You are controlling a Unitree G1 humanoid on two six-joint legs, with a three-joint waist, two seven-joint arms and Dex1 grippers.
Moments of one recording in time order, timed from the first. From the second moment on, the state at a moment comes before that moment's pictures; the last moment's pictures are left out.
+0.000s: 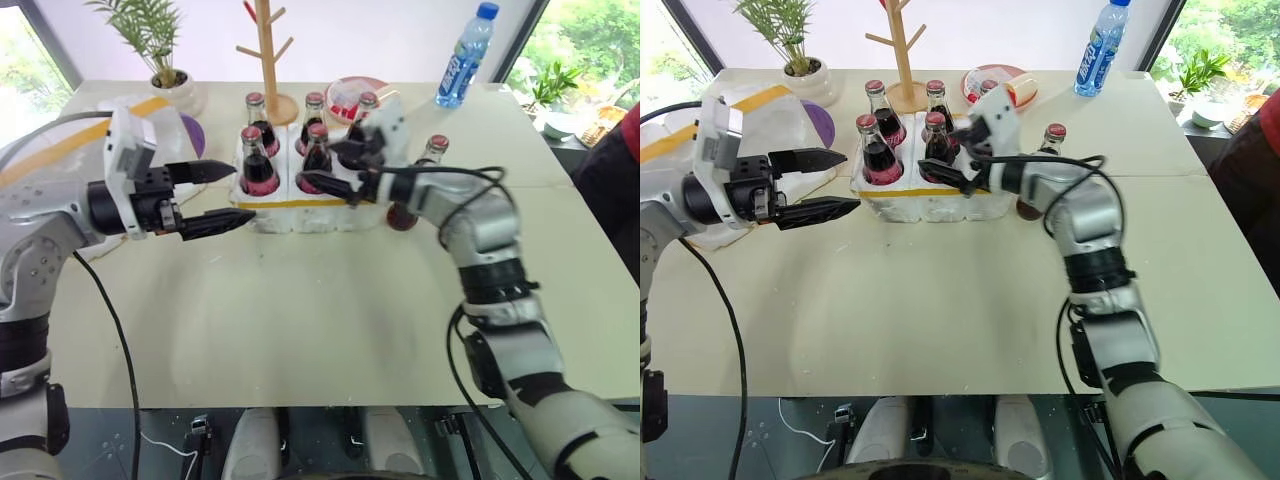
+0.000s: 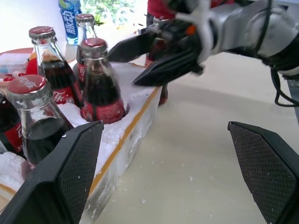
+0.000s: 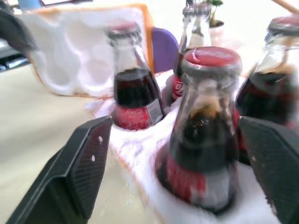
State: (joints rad) left arm -0.56 0.88 0.20 -0.20 -0.75 0.73 -1.07; right arm -0.82 -0.38 0.00 -0.03 0.40 0.77 0.75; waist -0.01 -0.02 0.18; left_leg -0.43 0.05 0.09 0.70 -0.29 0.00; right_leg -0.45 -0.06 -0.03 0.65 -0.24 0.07
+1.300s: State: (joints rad) left arm -0.69 0.82 0.08 -0.11 -0.68 0.69 -1.14; right arm -0.65 -0.41 -0.11 0.19 0.34 0.60 0.46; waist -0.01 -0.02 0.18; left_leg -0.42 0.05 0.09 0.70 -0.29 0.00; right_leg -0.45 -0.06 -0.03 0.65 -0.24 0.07
